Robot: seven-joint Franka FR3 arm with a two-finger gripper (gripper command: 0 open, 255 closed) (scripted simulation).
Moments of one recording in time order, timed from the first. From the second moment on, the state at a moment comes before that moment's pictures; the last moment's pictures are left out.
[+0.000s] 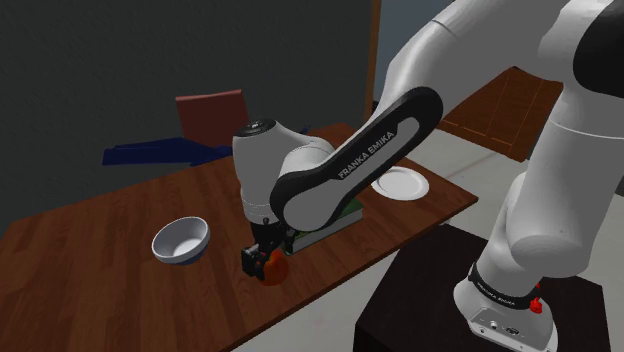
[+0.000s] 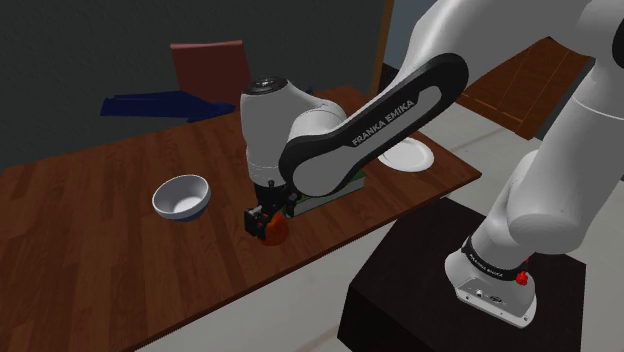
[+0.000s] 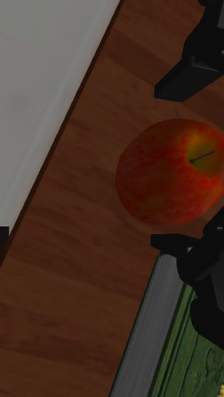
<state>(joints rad) 0.09 0.05 0.55 -2.23 0.04 2.31 0.60</state>
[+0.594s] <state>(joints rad) 0.09 0.05 0.55 -2.23 0.04 2.31 0.60</state>
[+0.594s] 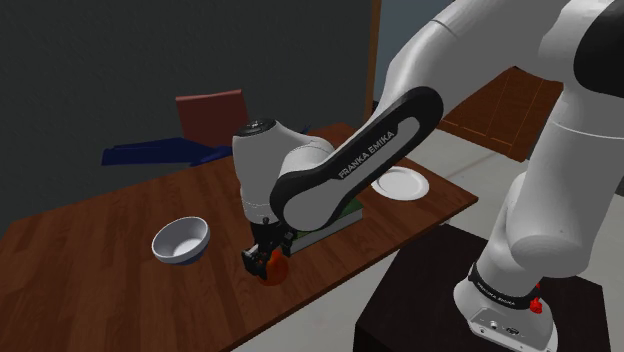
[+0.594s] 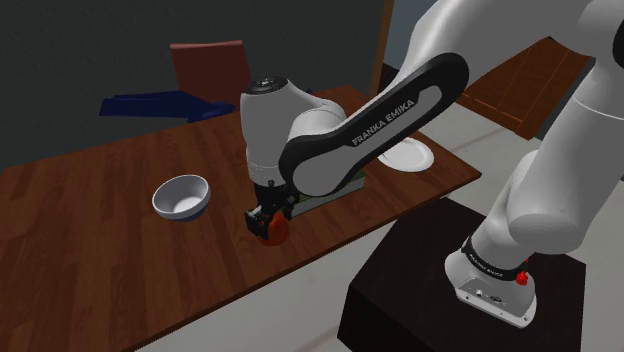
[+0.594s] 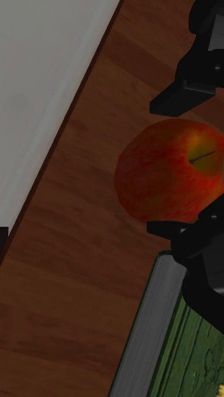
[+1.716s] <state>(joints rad) 0.08 -0.05 0.55 -2.13 0.10 2.12 0.56</state>
